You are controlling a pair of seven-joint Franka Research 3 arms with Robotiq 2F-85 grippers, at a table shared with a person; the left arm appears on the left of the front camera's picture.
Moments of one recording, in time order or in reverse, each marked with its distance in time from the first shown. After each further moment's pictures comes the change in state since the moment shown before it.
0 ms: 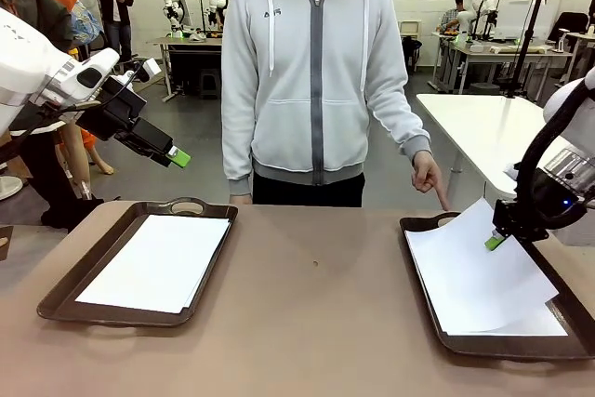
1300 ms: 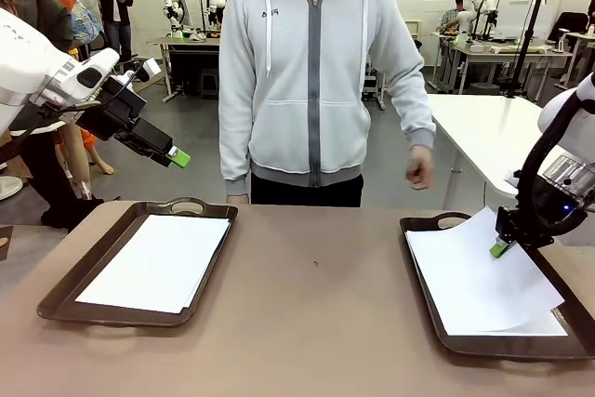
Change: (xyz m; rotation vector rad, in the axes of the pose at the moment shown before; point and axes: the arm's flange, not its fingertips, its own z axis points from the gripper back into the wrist) left arm 0.000 0.000 0.000 0.000 0.000 0.000; right arm 0.010 -0.018 -0.007 -0.059 0.039 -0.018
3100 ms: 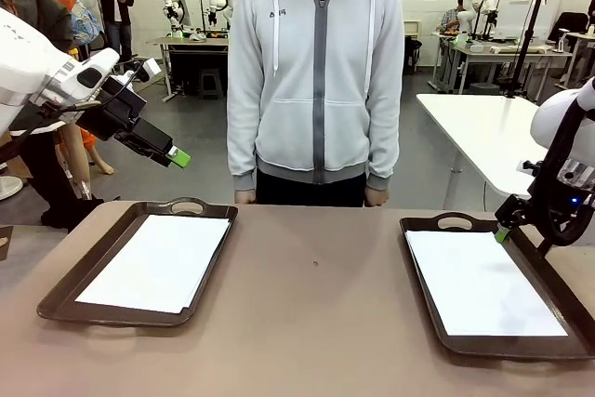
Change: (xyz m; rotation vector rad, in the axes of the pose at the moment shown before) left arm 0.000 0.000 0.000 0.000 0.000 0.000; right arm -0.028 0.023 0.022 -0.269 -0.155 -0.066
